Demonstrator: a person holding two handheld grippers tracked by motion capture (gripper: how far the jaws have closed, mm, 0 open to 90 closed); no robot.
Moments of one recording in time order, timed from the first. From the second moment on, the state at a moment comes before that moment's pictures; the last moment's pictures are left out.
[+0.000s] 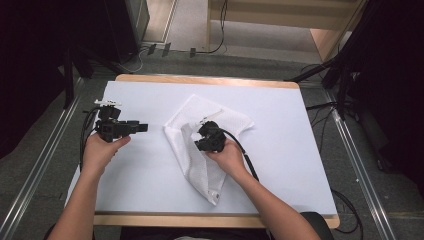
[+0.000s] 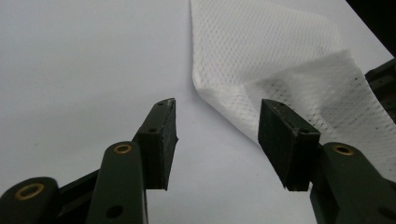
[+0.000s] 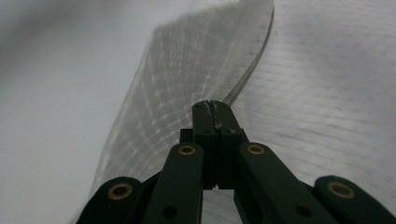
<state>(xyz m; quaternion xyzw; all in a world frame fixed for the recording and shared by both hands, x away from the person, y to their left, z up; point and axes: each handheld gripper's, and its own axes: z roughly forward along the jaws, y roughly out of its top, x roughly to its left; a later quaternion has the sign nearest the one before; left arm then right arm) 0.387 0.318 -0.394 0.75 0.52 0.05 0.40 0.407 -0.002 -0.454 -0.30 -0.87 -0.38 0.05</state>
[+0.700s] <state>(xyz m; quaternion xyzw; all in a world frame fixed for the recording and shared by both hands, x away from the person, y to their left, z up) 0.384 0.297 -0.415 0.77 0.51 0.01 0.39 0.374 0.049 -0.447 -0.22 -0.89 -0.38 0.07</state>
